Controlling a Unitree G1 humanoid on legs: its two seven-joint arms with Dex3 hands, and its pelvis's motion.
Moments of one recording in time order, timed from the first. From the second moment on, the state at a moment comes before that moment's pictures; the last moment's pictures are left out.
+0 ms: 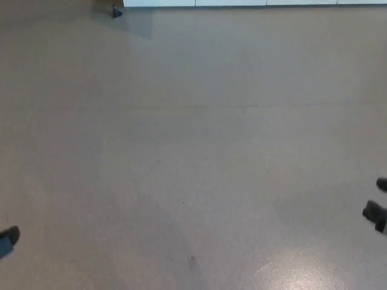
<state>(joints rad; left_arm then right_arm) -0.31 0.42 0.50 1.08 -0.13 -0.02 -0.11 -0.34 -0.30 -0.37 0.94 0.07 -0.02 0.07</state>
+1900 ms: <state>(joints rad) -0.08 0.42 0.50 1.16 -0.23 -0.13 -0.16 -0.01 -0.27 -0.38 0.93 0.19 -0.12 0.13</state>
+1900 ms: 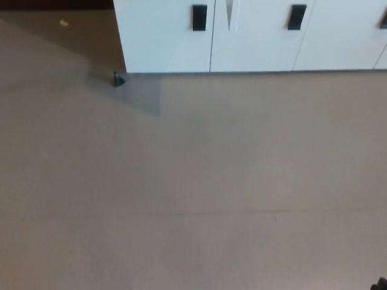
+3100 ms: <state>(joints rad) -0.06 0.42 0.46 1.17 -0.23 -0.13 -0.16 0.01 -0.28 -0.35 0.95 0.19 -0.14 0.14</state>
